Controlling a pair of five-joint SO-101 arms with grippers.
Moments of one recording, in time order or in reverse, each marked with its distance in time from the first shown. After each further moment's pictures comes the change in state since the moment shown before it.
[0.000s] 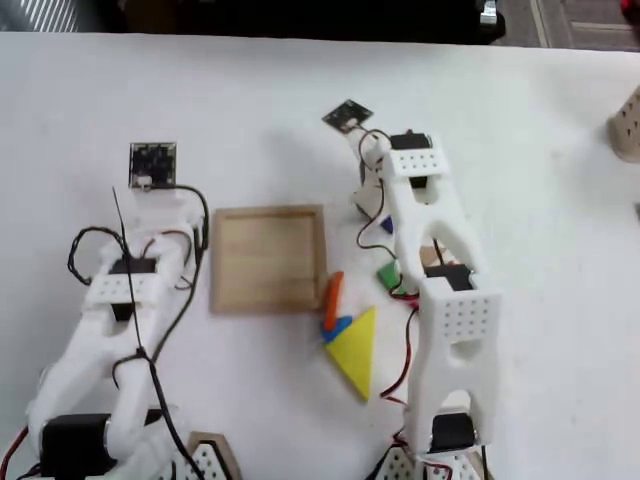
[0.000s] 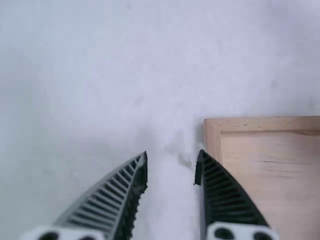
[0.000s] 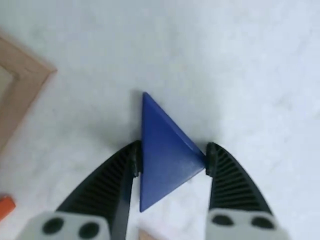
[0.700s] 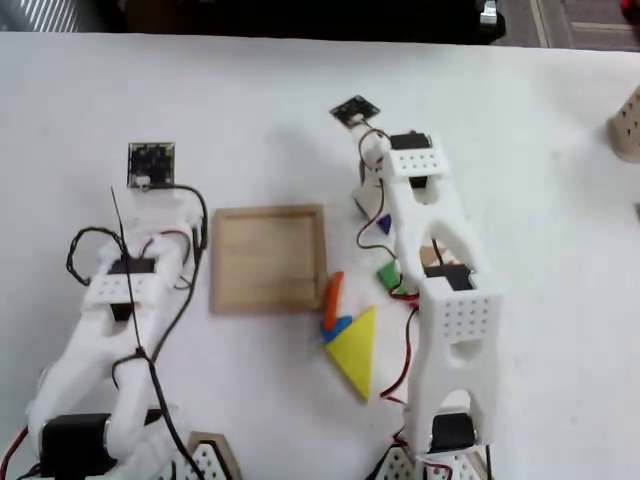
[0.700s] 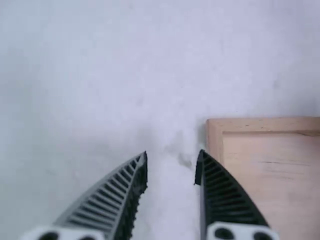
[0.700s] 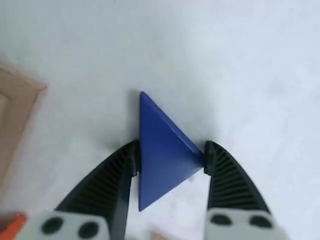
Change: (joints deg) left arm -0.4 0.0 0.0 0.0 0.0; right arm 0.0 0.0 -0.1 -0.4 -10.2
